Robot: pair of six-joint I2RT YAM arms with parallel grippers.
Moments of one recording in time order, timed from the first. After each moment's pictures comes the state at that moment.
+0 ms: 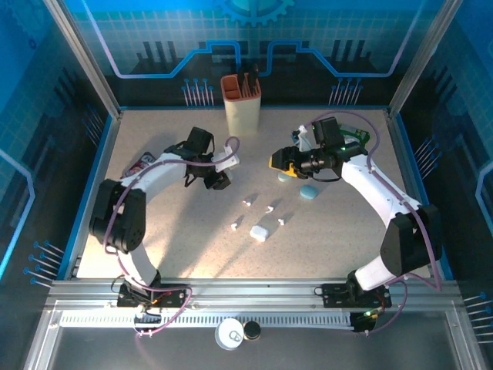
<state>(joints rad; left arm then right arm) -0.31 1.71 1.22 -0.52 0.41 0.69 0.32 1.52 1.26 -0.63 -0.69 0.54</state>
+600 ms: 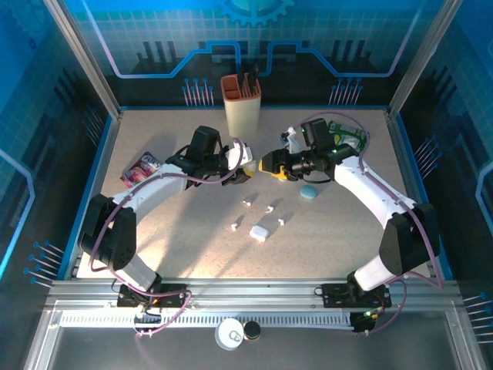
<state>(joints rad) -0.43 1.60 1.15 -0.23 0.57 0.65 0.40 1.54 1.26 -0.58 -0.71 0.59</state>
